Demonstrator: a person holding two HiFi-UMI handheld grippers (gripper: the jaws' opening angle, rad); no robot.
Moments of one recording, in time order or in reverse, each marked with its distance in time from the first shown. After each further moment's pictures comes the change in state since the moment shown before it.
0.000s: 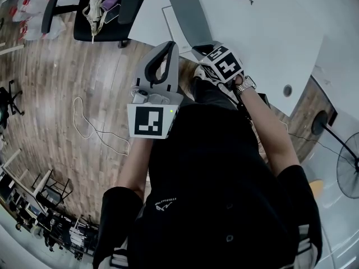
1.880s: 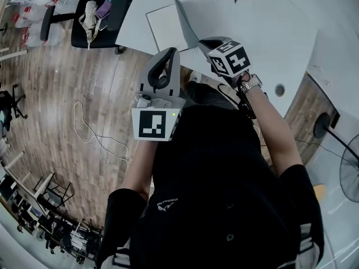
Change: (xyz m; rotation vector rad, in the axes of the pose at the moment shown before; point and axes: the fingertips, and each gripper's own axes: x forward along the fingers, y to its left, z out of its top) left arm 0.021 -0.076 -0.013 0.011 -0.010 0.011; right arm -0.067 -0.068 -0.024 0.094 -0.102 -0.043
